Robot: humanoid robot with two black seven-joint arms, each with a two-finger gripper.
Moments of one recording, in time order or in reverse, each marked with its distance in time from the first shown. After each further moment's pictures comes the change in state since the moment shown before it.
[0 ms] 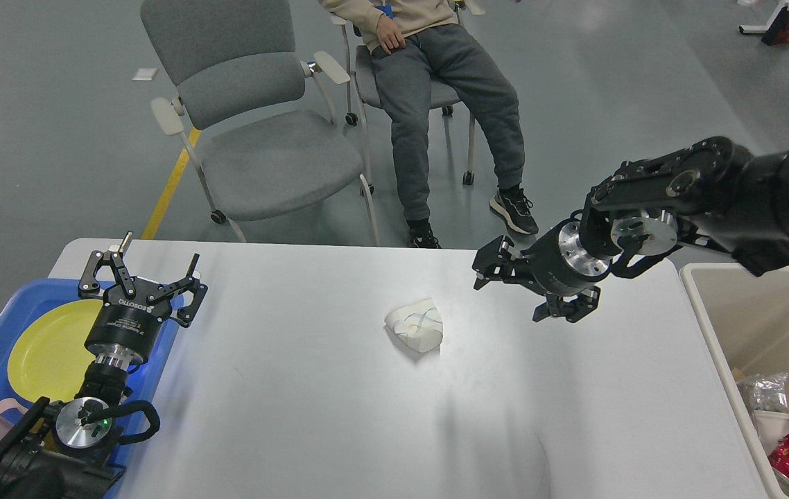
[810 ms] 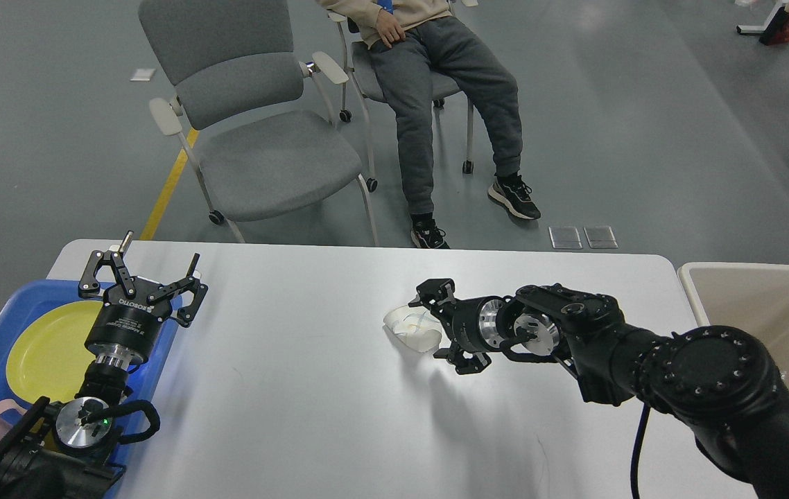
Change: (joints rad) left arm 0.000 0.000 0.000 -0.002 0.000 0.000 0.000; right arm -0.585 0.289 0.472 -0.664 0.010 -0.057 0.000
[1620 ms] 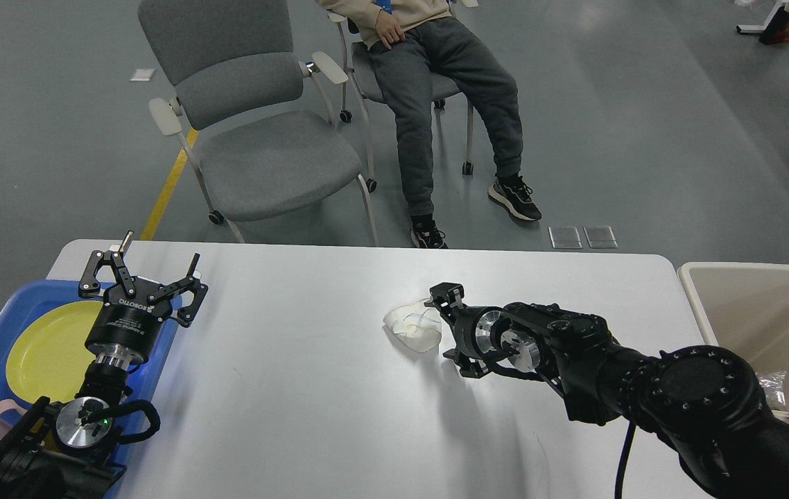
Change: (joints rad) left arm 0.000 0.000 0.000 0.000 0.000 0.000 0.001; right arm -0.054 0.037 0.064 -0.026 0.000 -0.228 0.001
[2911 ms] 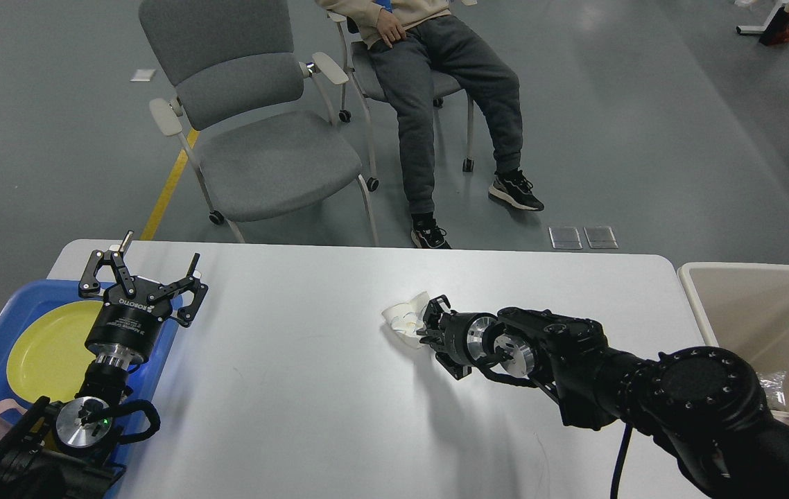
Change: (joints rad) left arm 0.000 0.000 0.000 0.000 0.000 0.000 0.000; right arm -0.005 0.000 0.031 0.039 0.002 0.007 -0.001
